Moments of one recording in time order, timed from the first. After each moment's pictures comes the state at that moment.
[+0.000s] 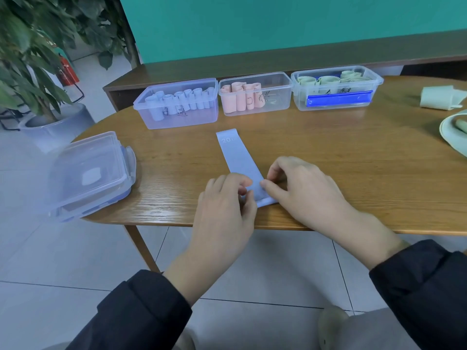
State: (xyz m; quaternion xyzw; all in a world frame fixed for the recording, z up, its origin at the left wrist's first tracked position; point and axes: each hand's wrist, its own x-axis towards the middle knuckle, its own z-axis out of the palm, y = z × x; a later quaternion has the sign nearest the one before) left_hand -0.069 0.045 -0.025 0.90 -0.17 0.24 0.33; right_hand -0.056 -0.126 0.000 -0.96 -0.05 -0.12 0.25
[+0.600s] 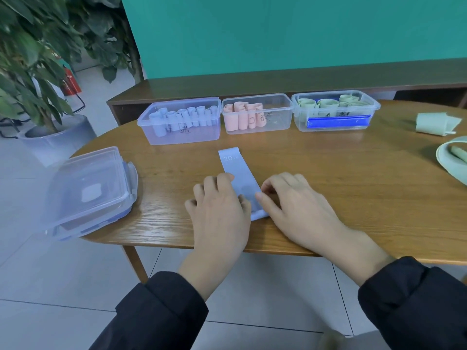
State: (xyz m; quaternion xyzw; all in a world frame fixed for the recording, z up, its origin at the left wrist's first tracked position) left_hand -0.036 0.034 -0.014 0.95 -0.01 0.23 0.21; right_hand -0.042 -0.119 -0.001 -0.97 -0.08 -0.11 0.18
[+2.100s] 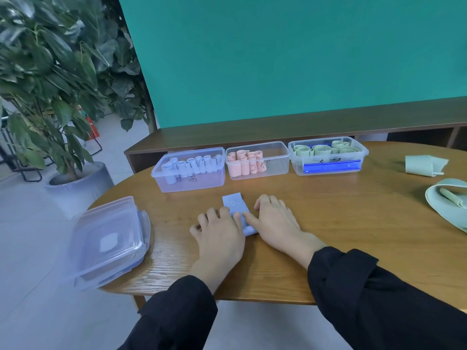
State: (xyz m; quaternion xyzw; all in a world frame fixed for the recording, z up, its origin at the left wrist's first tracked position) left_hand 0.029 0.038 -0.004 0.98 0.03 0.13 0.13; right_hand 0.049 -0.098 0.002 -0.96 -0.03 -0.10 0.25
